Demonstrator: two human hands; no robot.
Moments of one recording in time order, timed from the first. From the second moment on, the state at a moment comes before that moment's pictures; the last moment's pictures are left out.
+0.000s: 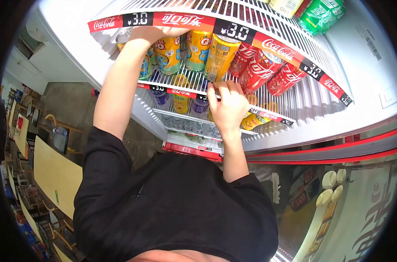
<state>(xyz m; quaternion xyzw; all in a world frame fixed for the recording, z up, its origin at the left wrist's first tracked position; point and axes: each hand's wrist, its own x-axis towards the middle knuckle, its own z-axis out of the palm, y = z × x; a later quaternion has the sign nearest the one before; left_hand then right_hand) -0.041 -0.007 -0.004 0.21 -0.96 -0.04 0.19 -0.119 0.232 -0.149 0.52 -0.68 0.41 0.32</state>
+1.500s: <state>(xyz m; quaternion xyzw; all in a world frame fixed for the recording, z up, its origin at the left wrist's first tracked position) -0.007 0.001 -0.003 0.21 -0.96 -0.04 0.16 -0.119 0.234 -0.150 0.51 -0.69 0.40 0.32</state>
